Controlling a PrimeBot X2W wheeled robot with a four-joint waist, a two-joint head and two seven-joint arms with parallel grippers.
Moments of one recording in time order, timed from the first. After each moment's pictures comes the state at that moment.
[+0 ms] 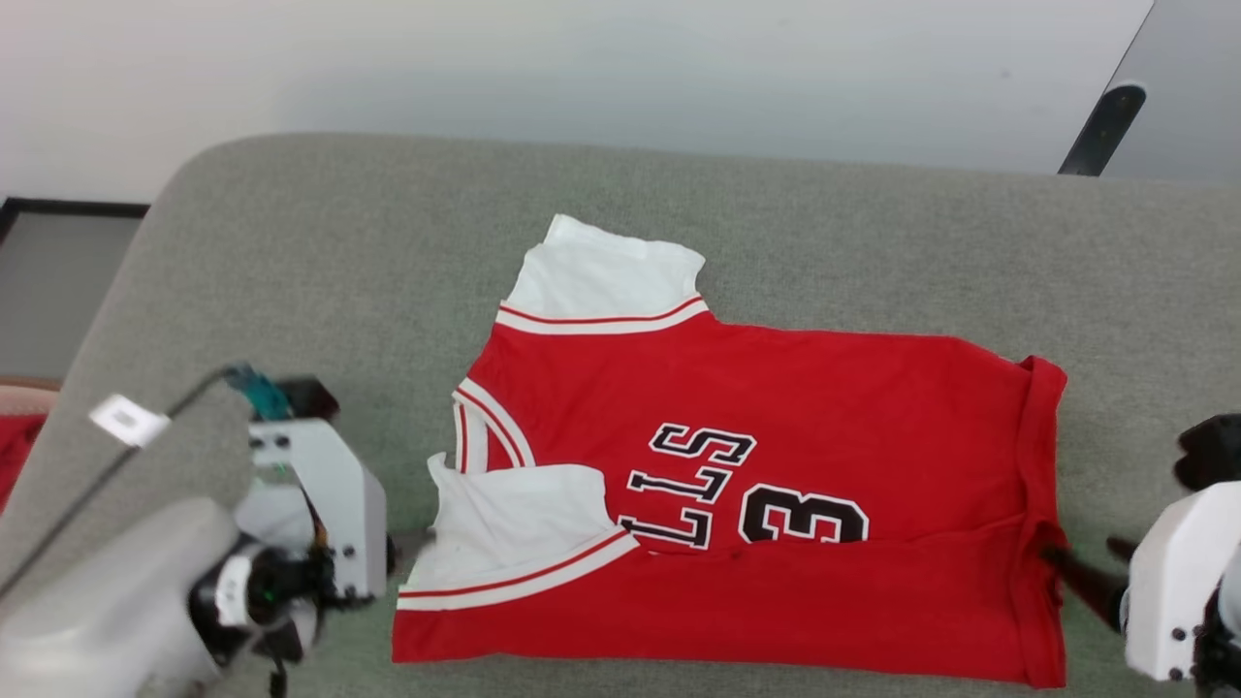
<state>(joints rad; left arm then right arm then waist) -0.71 0.77 -1.04 0.26 -1.43 0.28 0.58 -0.11 -0.30 -0.08 -0.15 0.51 0.13 1.06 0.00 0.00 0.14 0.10</state>
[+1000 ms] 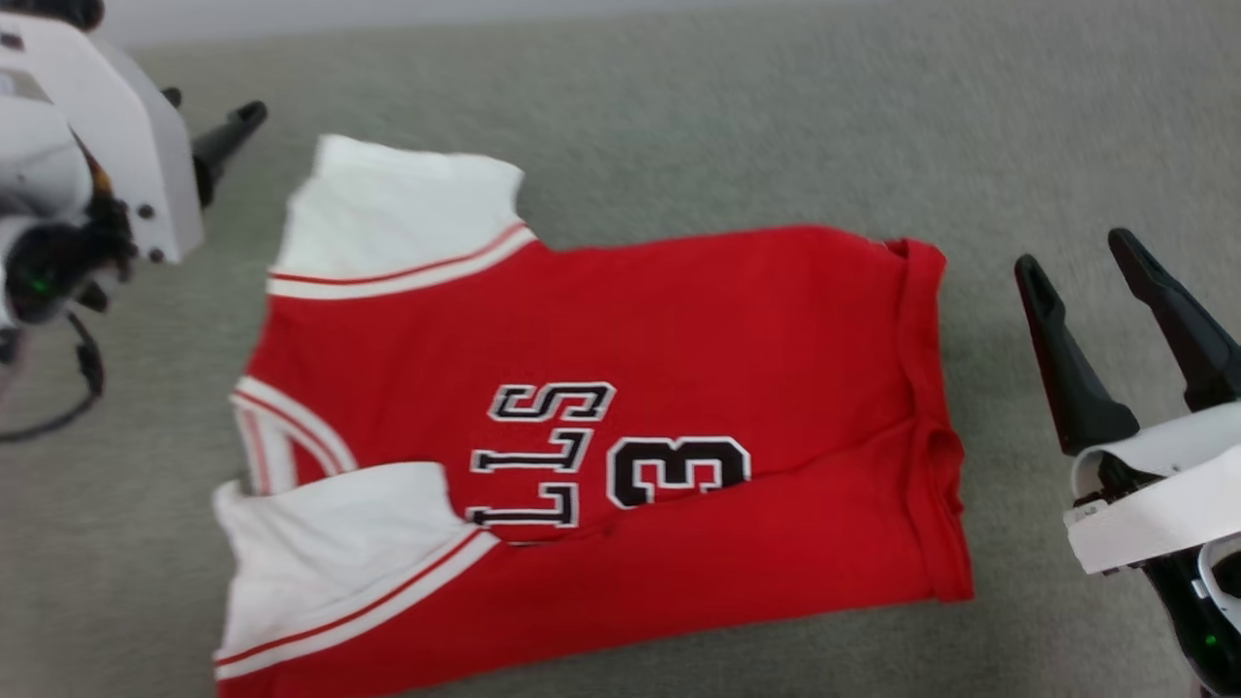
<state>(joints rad) -1.17 0.87 -0.91 0.31 -1.17 0.13 0.47 -0.22 -0.24 0.05 -0.39 0.36 0.13 0.28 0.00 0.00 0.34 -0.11</state>
